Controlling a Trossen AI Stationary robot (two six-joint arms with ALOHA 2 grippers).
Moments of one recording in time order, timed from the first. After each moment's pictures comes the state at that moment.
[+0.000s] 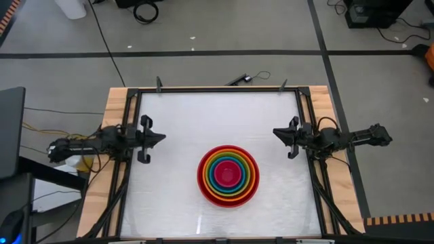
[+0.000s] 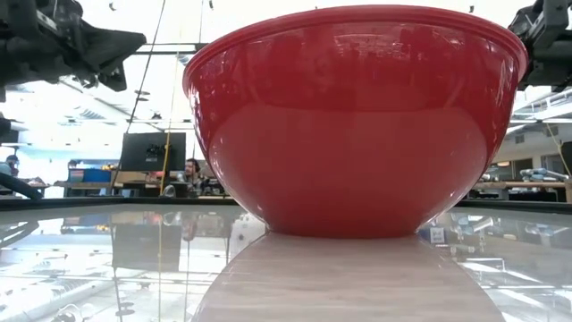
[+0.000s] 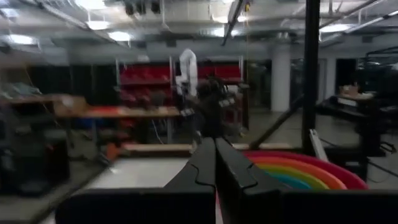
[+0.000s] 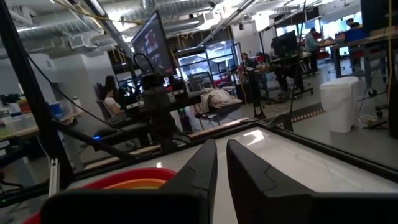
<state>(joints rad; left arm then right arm) 0.04 0.00 0.01 0.27 -0.01 0.02 0.15 0.08 0.01 0.24 0.42 0.18</state>
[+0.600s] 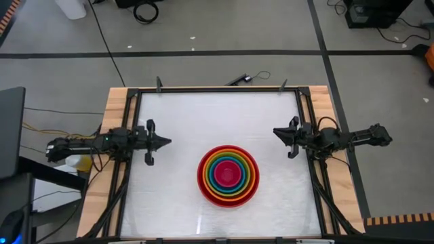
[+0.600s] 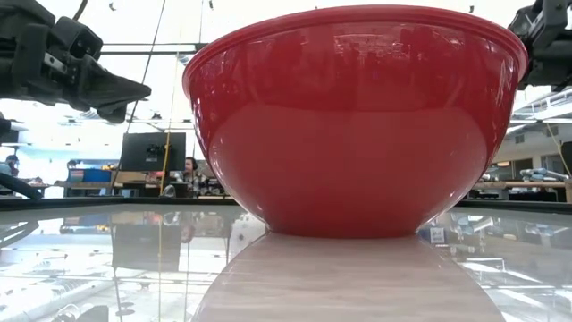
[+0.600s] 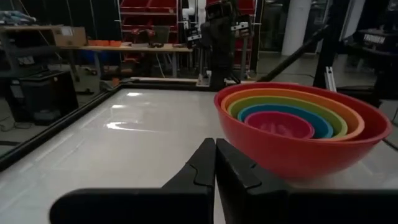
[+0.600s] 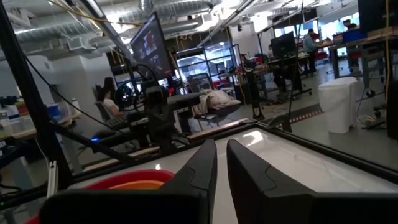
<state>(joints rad) 0.04 0.05 0.01 0.03 -0.04 -0.02 0.15 0.09 0.01 0.24 0.42 0.18</state>
